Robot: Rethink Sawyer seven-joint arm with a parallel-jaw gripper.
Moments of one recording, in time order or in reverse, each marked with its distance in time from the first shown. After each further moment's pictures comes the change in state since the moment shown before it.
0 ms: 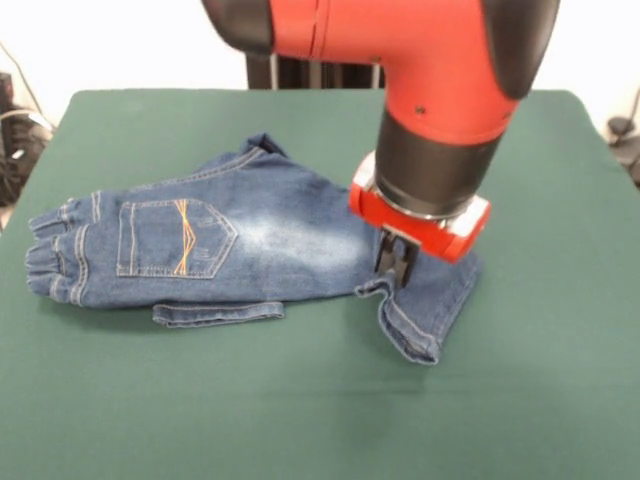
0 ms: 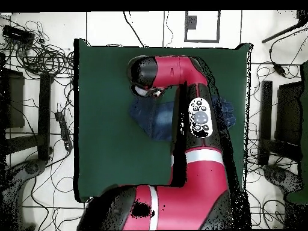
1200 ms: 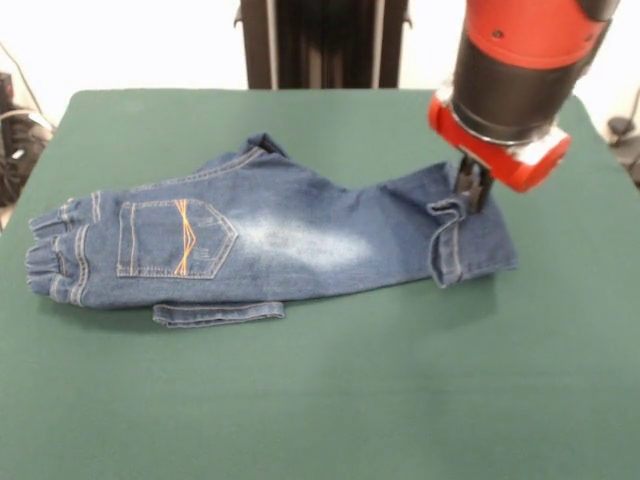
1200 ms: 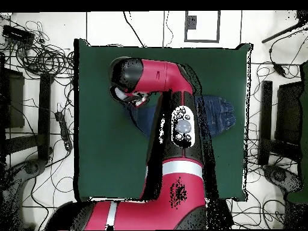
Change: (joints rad) arm 0.128 -0.048 -0.177 0.094 0.319 0.081 0.194
